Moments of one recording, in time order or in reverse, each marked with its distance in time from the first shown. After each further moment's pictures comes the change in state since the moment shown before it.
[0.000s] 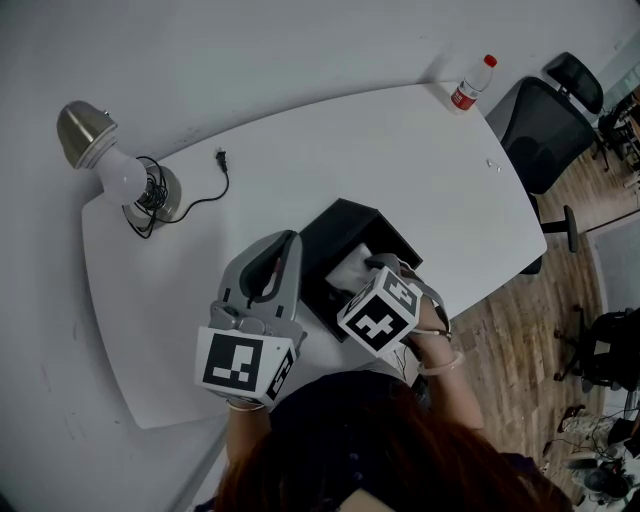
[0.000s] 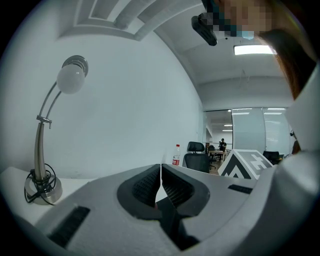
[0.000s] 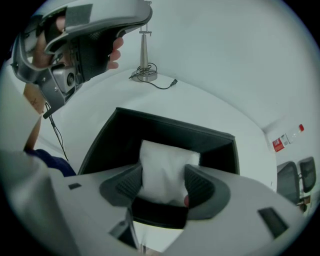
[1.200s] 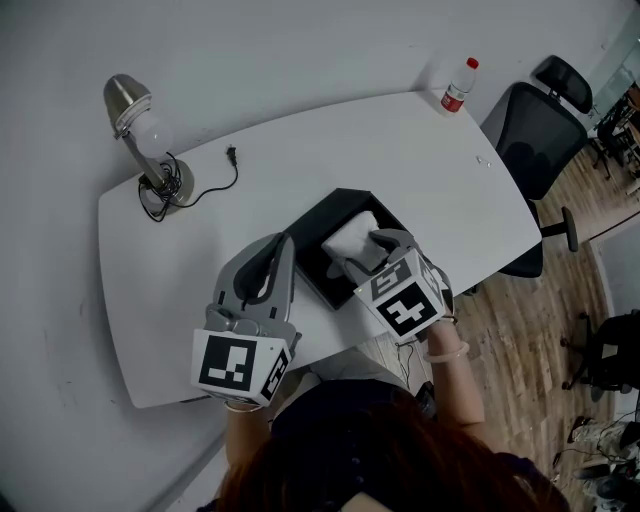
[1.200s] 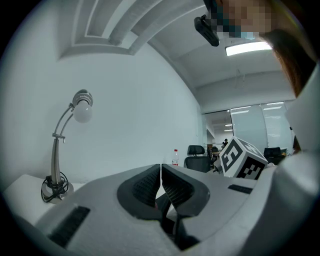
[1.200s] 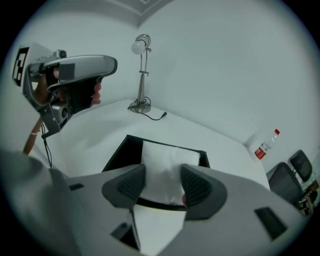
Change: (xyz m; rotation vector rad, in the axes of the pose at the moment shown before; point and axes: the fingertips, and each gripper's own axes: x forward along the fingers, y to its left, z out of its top) left arm -0.061 -0.033 0.014 0.055 -0.061 0.042; right arm -0.064 -0.009 0.014 0.046 -0.340 -0.142
